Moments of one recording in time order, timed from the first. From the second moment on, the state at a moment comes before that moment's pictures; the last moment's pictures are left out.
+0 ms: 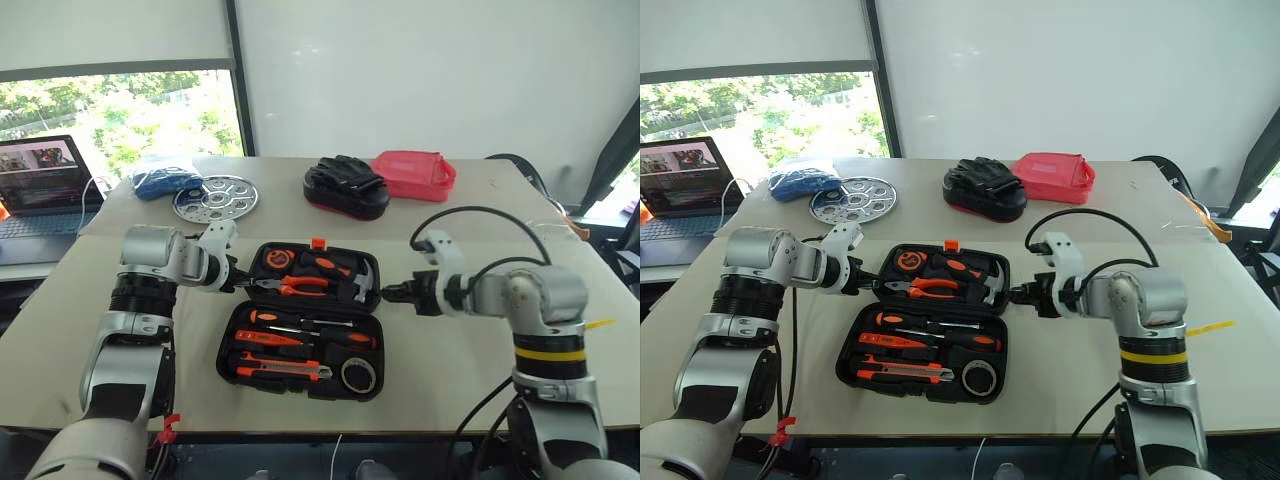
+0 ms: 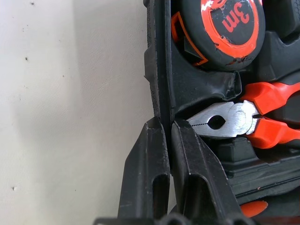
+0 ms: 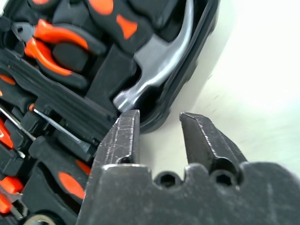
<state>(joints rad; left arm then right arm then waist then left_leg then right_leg) -1.05 0.52 0.02 0.51 -0.33 1.40 -0.46 -0.77 -0.42 -0.14 -0.05 0.51 1.55 0.42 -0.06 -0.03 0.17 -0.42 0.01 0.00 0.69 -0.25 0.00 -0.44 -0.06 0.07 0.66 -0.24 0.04</state>
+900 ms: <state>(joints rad) -1.01 0.52 0.02 0.43 -0.33 1.41 -0.45 -0.79 -0.40 -0.07 0.09 0.45 1.36 0.43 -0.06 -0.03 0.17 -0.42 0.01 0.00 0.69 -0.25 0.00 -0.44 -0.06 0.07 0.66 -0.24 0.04</state>
